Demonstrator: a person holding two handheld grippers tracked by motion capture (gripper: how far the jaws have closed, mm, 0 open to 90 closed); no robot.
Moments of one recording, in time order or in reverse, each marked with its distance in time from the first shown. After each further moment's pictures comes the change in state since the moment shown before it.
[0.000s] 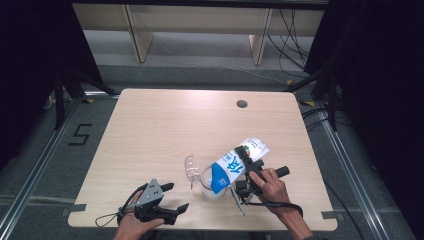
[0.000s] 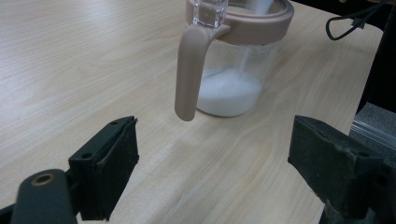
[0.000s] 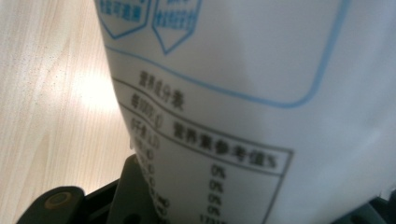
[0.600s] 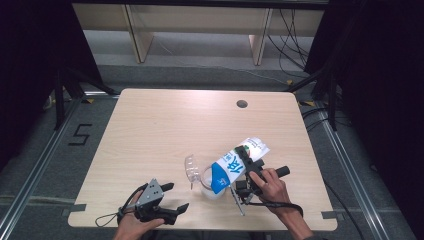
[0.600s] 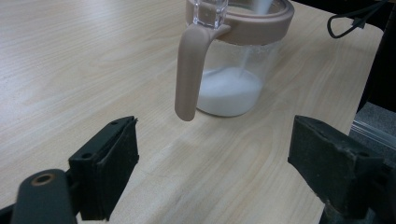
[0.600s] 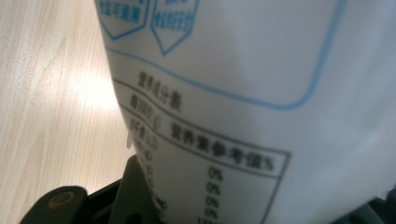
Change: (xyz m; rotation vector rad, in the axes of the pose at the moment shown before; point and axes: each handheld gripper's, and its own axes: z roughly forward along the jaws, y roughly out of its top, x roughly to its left) left arm 0.000 0.000 0.000 0.002 0.002 0.002; right arm -0.001 -0.001 0.001 -0.026 -0.021 0.000
